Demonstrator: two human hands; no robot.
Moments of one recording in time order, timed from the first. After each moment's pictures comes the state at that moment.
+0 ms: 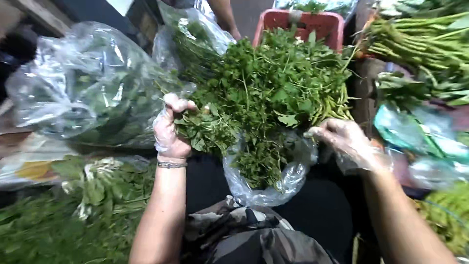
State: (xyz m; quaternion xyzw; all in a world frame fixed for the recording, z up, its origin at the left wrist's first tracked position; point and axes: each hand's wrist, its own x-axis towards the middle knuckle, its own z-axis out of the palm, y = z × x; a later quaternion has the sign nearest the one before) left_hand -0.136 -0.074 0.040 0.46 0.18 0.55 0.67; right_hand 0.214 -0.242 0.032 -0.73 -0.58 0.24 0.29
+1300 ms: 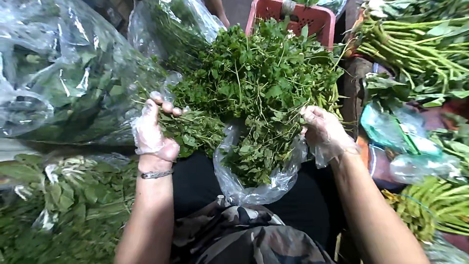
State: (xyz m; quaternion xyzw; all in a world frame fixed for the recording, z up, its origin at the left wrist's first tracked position) left_hand -0.140 -0.078 0.035 0.34 0.36 0.58 0.65; right_hand 0.179 -0.208 0.029 -0.65 -0.28 0.47 0.53
